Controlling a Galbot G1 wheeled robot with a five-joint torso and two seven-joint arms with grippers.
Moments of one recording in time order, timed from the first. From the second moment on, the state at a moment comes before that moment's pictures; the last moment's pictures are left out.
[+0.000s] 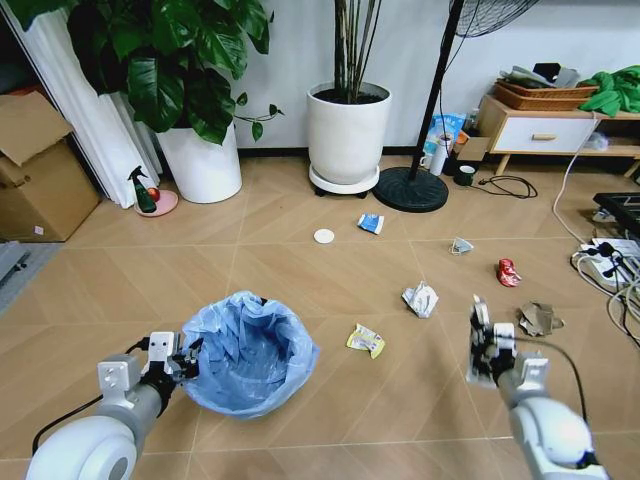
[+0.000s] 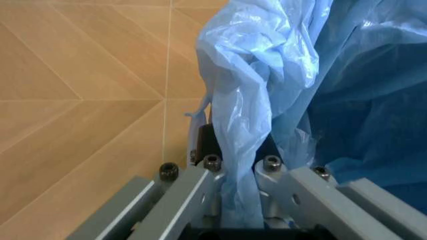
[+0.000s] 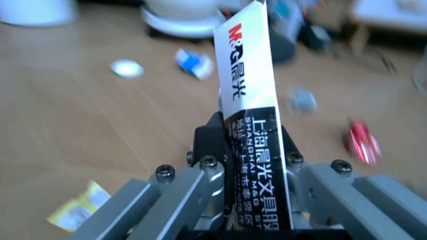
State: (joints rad) left arm 1.58 -1.12 -0.67 -2.30 -0.63 0.74 -0.17; right arm -1.43 1.20 0.74 1.88 0.27 -0.24 -0.13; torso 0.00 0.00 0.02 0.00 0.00
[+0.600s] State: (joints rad) left arm 1.53 -1.05 -0.63 -2.22 -0.67 0.74 -0.21; right arm -0.94 0.81 0.15 1.99 0.70 -0.14 -0.10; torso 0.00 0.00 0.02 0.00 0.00
